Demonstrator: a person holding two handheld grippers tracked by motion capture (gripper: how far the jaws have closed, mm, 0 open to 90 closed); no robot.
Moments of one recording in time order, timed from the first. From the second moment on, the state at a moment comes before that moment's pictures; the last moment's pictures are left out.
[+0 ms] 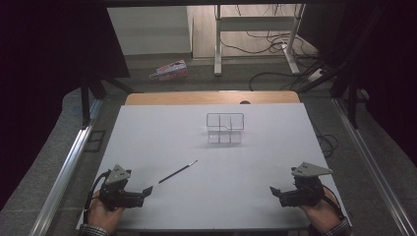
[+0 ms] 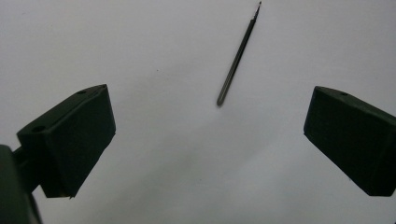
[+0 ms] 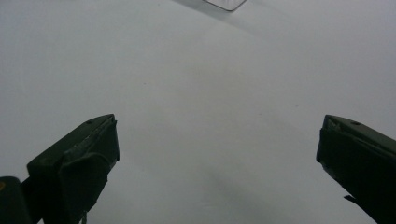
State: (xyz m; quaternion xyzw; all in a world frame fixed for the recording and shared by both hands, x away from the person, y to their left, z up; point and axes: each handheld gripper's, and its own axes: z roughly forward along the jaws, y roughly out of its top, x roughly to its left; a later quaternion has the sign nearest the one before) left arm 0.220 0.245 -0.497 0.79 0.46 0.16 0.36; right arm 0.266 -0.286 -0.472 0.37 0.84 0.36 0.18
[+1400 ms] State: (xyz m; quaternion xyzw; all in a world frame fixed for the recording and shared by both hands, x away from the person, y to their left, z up) left arm 0.226 0.252 -0.497 0.80 0.47 0.15 0.34; right arm 0.267 -0.283 -0.475 0.37 0.84 0.35 0.16
